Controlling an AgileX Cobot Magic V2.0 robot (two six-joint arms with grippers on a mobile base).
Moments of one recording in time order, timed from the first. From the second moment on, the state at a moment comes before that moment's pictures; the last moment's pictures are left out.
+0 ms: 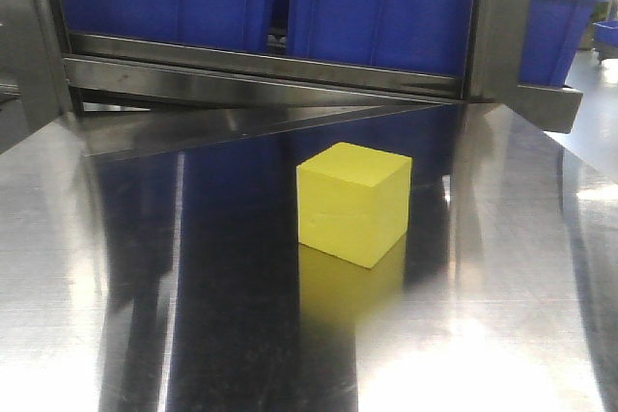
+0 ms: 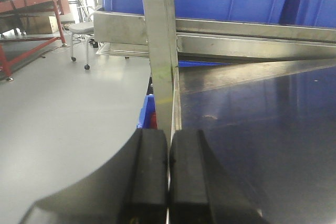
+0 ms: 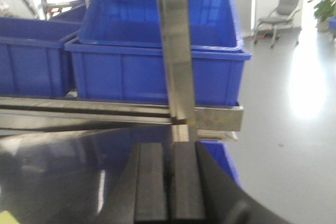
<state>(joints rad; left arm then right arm) 0.01 -0.01 0.00 0.23 0.13 -0.20 0.13 0.31 -0.41 -0.20 0.19 0.32</state>
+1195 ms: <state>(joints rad) 0.01 -0.01 0.00 0.23 0.13 -0.20 0.62 1.46 -1.12 0.06 0.76 -0.29</state>
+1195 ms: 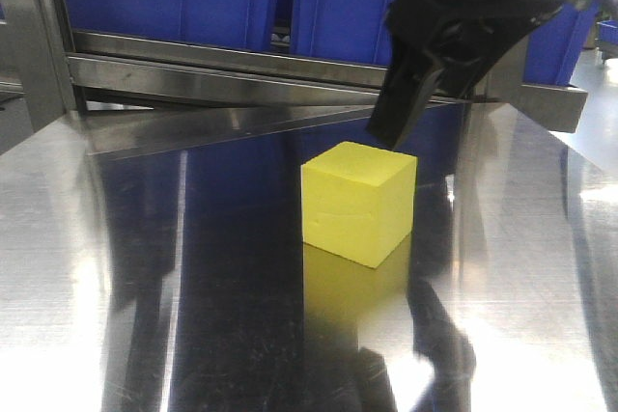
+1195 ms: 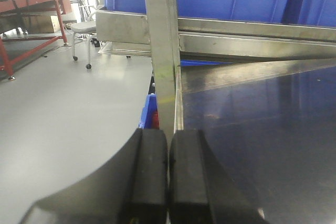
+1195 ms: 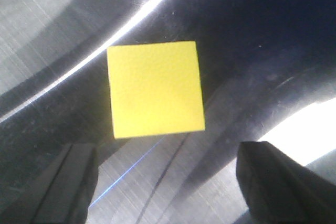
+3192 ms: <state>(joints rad) 0.01 -0.01 0.00 0.23 0.13 -0.20 0.55 1.11 -0.79 0.08 0.41 -0.32</state>
